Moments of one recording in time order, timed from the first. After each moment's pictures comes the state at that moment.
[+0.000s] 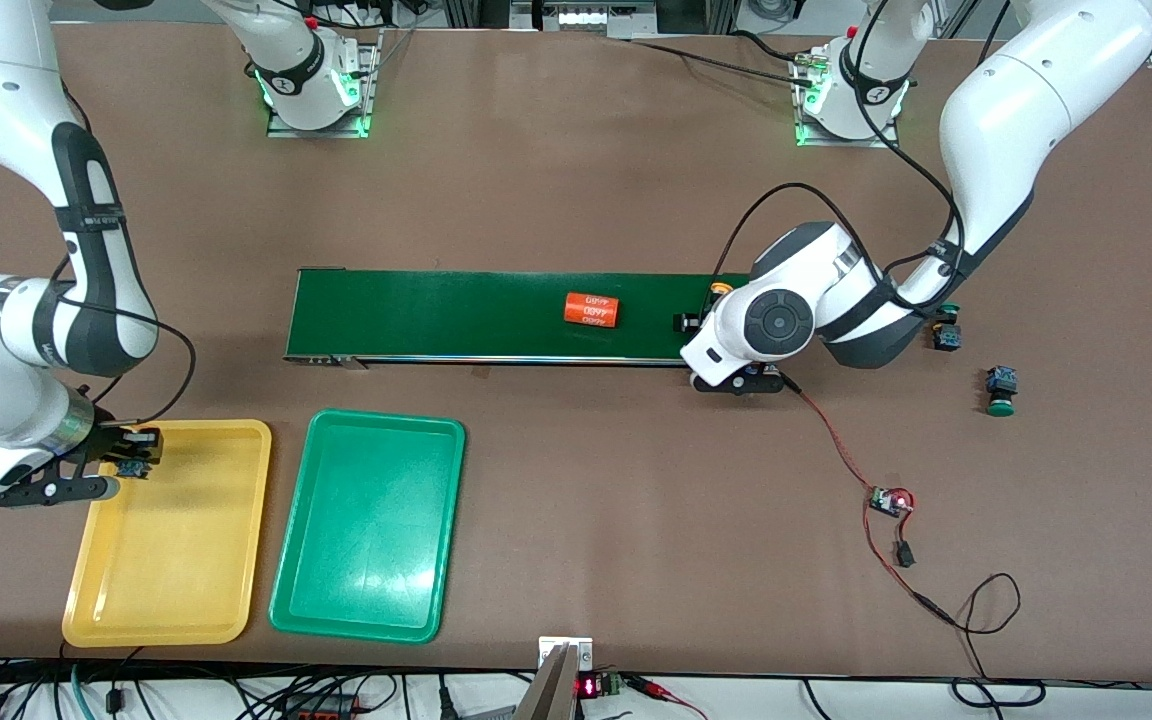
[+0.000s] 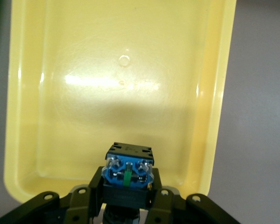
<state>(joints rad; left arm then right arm) 0.33 0.84 -1.00 -1.67 0.48 1.81 -0.82 -0.07 0.67 -0.06 -1.51 -0.08 2.28 -0.20</state>
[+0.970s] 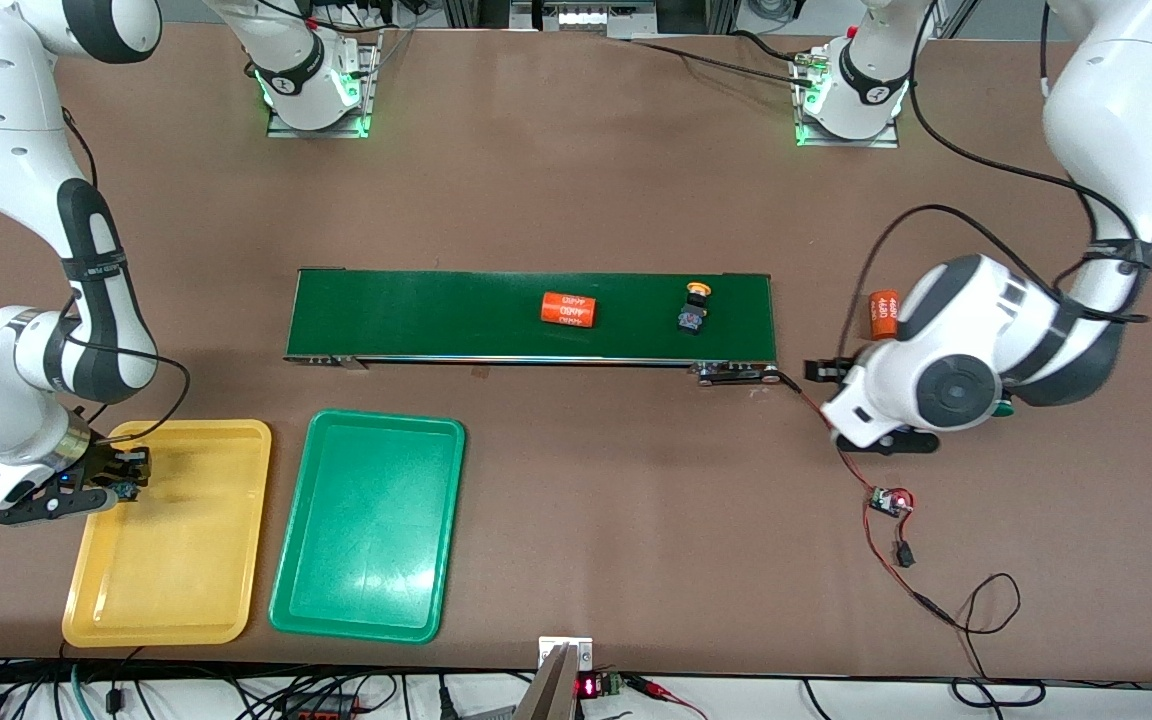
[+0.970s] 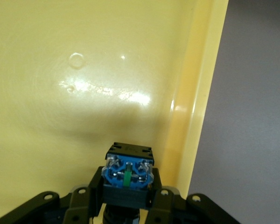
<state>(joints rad) 0.47 0.81 -0.90 -1.46 0.58 1.54 -0.47 -0.15 0.82 -0.06 -1.45 -0.08 2.44 -0.36</state>
